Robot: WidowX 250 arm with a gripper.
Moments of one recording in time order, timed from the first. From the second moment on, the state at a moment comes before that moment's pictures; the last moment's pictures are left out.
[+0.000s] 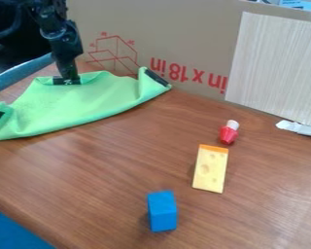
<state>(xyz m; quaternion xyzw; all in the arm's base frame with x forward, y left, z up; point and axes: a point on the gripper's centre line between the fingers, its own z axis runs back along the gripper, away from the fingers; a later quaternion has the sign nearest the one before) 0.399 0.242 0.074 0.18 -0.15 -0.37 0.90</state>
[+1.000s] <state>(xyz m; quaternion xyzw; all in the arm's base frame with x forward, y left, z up) 0.403 0.253 0.083 0.21 -0.15 -0.37 0.89</state>
